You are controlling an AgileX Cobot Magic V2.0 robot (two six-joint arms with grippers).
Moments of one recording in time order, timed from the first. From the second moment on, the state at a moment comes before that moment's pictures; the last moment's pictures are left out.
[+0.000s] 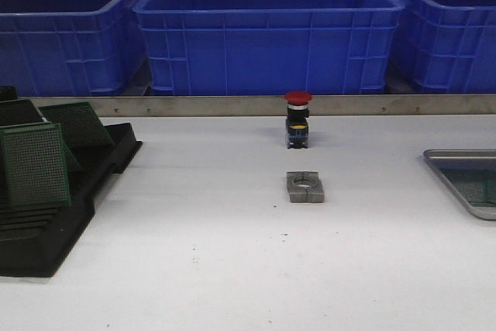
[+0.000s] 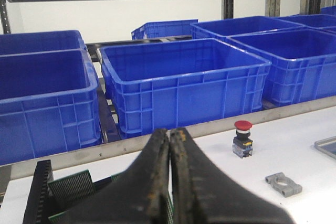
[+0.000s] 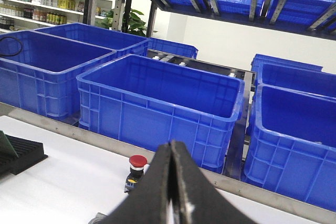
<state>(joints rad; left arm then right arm) -0.44 0.12 -0.17 -1.63 -0.02 1.63 -0.06 -0.01 -0.27 1.06 0.37 -1.09</state>
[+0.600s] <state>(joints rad) -0.44 0.12 -0.15 -1.63 -0.03 1.63 -0.06 -0.01 -0.27 1.06 0.37 -1.09</state>
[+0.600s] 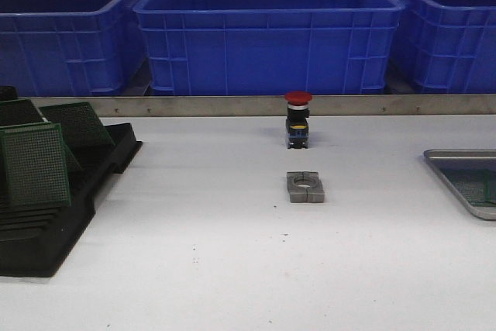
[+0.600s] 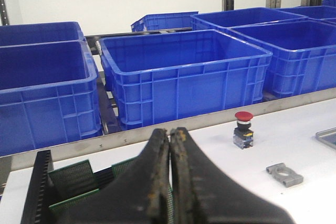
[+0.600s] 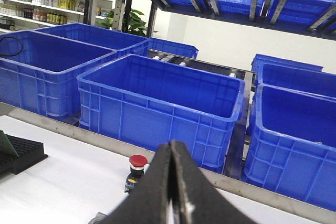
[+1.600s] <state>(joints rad) -0.03 0.00 -0.01 0.00 0.18 -0.07 -0.06 -0.01 -0.27 1.06 0.37 -1.09</state>
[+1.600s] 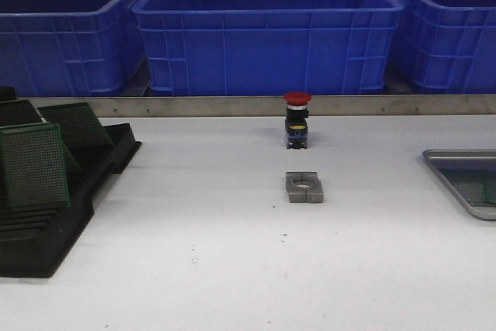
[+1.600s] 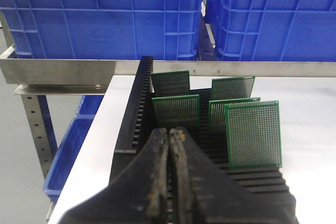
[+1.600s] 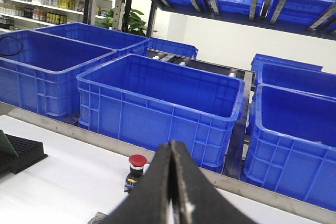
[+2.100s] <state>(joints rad) -0.03 0.00 -0.01 0.01 0.18 -0.07 -0.06 -0.01 -0.27 1.06 0.37 -1.09</state>
